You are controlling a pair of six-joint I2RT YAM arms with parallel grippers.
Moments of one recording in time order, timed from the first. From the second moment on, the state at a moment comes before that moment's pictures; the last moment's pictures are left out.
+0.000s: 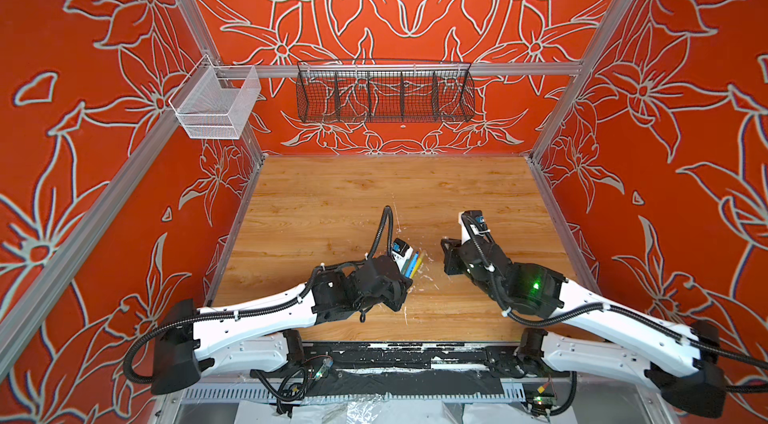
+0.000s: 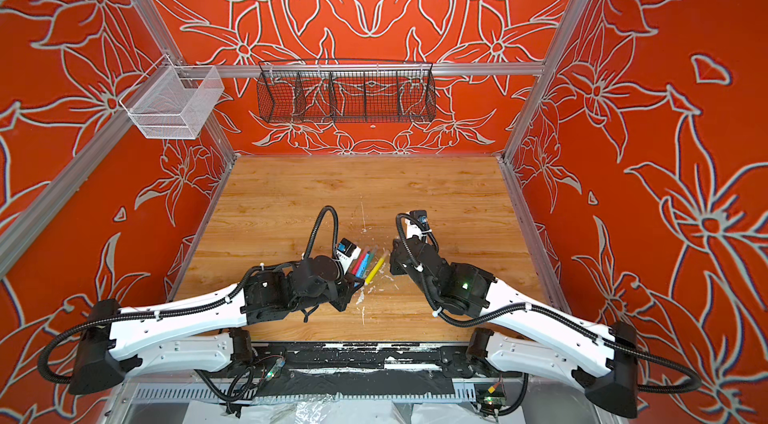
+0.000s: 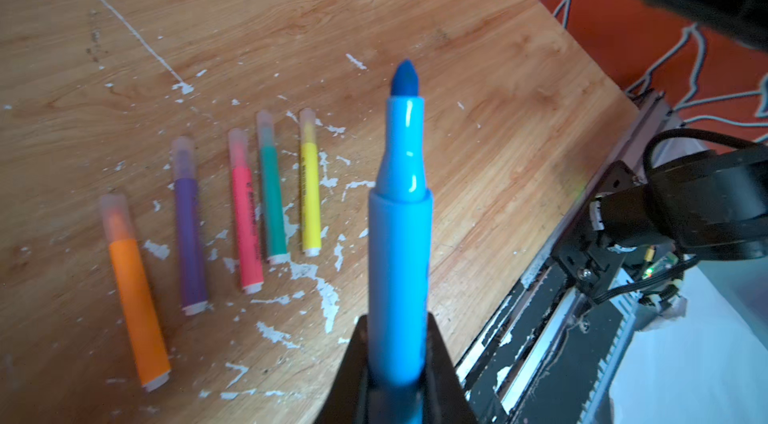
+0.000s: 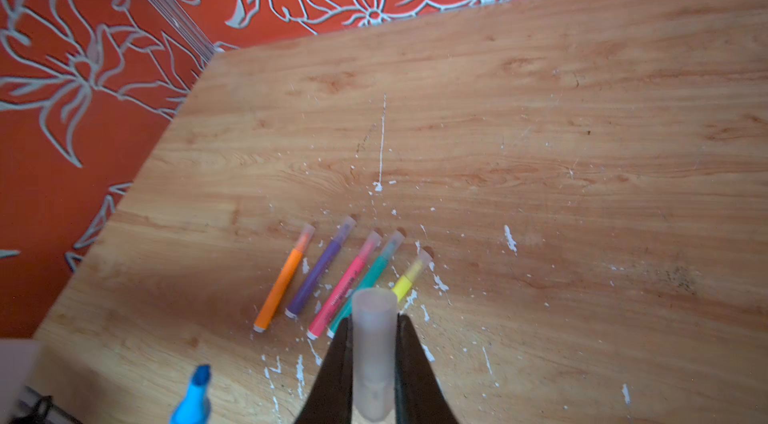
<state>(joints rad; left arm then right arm) -1.11 1.10 0.78 -0.35 -0.15 -0.51 1.03 0.92 0.85 -0.49 0.54 0.74</state>
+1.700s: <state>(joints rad) -1.09 1.20 0.74 -0.22 -0.24 -0.58 0.86 1.04 0.59 0.12 0.07 0.97</state>
